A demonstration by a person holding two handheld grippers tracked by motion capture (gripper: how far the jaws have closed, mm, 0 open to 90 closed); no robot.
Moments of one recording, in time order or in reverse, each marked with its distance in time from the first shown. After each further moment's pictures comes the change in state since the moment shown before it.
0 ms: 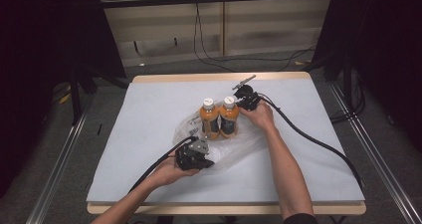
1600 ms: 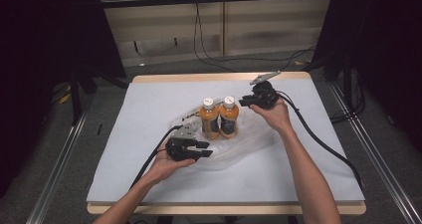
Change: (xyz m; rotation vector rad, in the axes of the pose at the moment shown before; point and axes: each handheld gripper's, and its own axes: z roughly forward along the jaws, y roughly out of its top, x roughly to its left) left arm 0.017 -0.010 -0.026 -0.286 0.107 -0.146; right arm -0.002 -0.017 -0.079 -0.203 0.048 -0.019
